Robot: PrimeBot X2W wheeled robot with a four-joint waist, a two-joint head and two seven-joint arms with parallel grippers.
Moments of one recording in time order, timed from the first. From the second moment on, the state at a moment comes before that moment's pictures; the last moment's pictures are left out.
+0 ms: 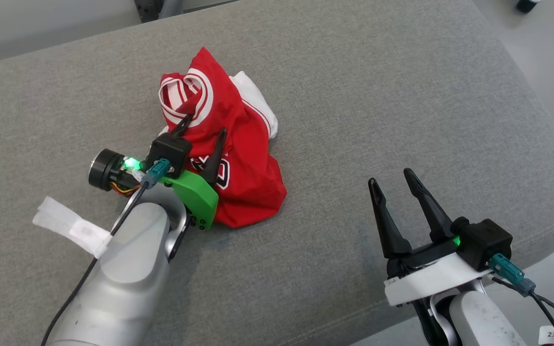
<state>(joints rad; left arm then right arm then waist) -0.71 0.08 -0.42 0.82 -0.13 -0.13 -0.25 -0.13 -0.07 0.25 0.06 0.26 0.13 -0.26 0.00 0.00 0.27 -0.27</state>
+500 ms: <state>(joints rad) -0.90 0.05 -0.56 0.73 -0.46 -0.13 -0.23 -0.12 -0.05 0.26 0.08 0.27 0.13 -0.26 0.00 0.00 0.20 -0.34</state>
